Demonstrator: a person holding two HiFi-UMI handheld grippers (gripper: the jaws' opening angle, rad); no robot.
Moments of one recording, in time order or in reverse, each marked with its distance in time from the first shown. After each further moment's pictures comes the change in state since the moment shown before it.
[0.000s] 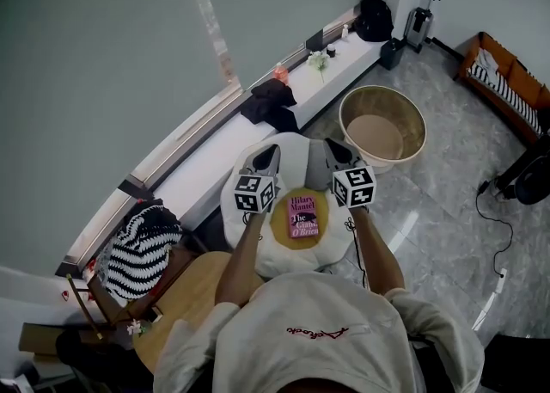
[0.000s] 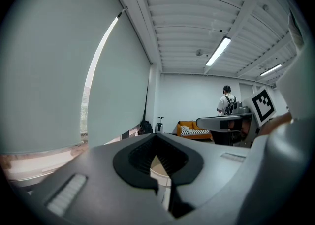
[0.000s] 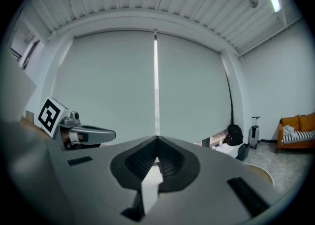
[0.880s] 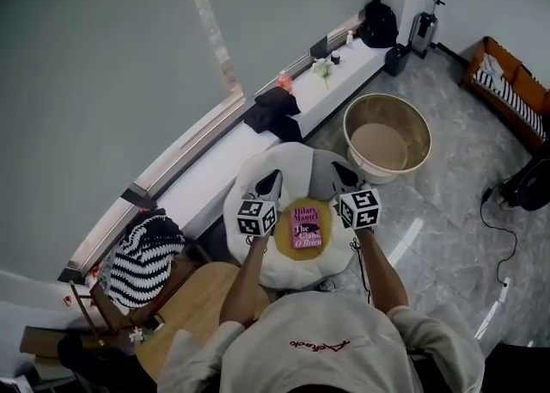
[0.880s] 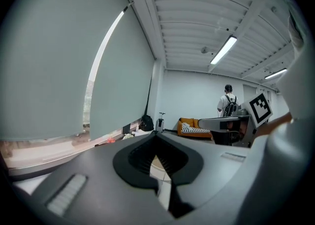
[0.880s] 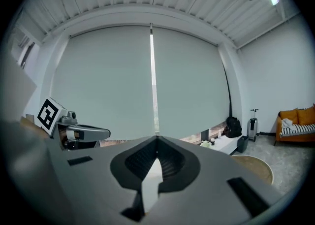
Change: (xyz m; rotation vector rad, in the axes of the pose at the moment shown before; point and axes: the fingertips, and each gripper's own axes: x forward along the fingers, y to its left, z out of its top) left arm -0.004 0.005 -0.039 -0.062 0.058 0.021; right arm -0.001 -0.013 -0.040 0.043 0.066 -0.001
